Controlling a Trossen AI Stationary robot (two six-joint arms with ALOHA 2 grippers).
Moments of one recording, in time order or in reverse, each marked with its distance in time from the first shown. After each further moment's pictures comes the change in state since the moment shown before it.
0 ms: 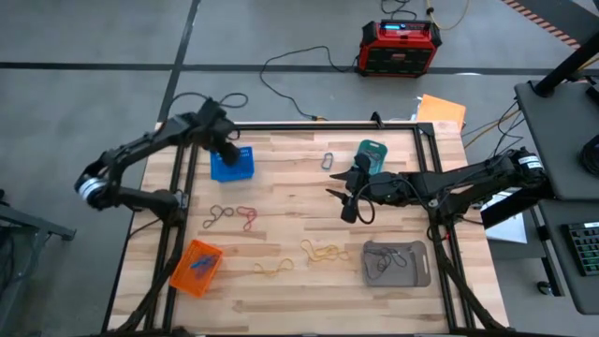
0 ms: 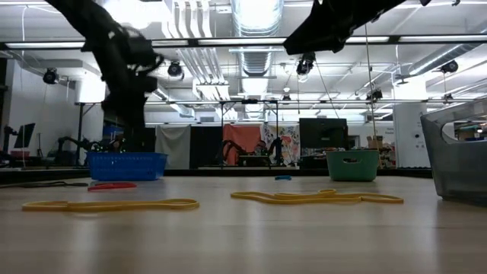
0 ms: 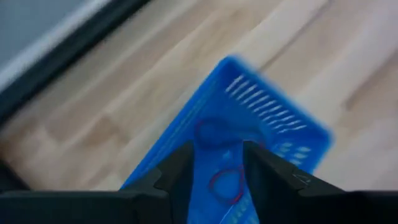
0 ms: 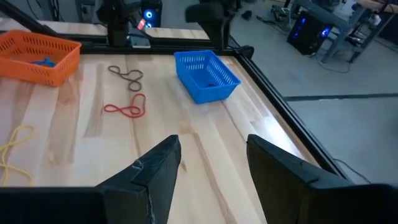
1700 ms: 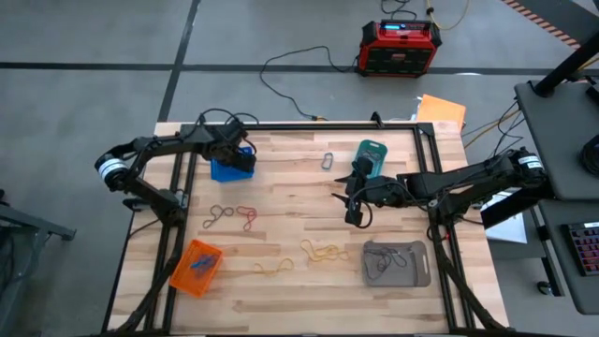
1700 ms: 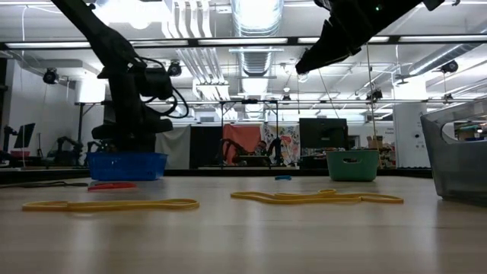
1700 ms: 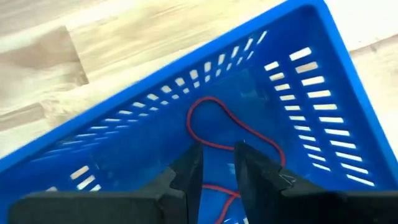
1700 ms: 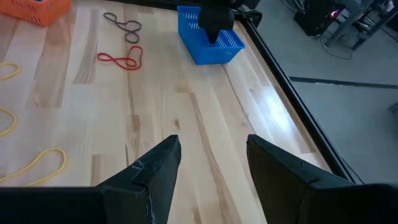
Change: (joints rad) left arm -0.156 0.217 -0.104 0.171 -0.186 -0.529; right arm 0.000 0.000 -0.019 -0.133 -0.008 -0.043
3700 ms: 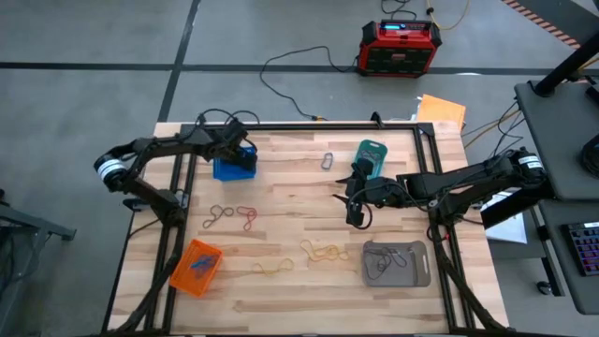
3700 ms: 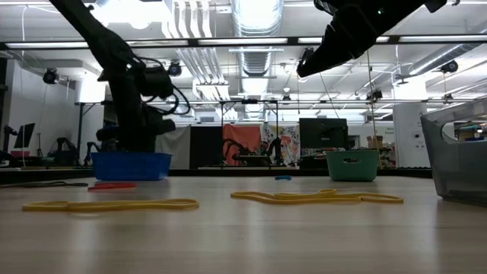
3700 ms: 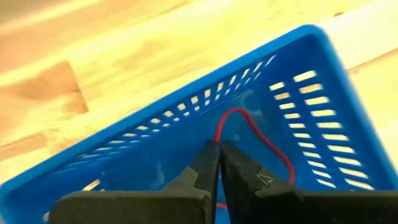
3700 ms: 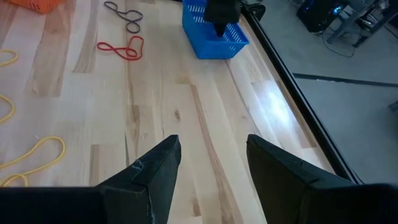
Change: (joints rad) left arm 0.001 -0.015 -0.023 0.086 -0.023 0.035; right arm 0.000 0.000 -0.010 -0.017 -0.001 -0.006
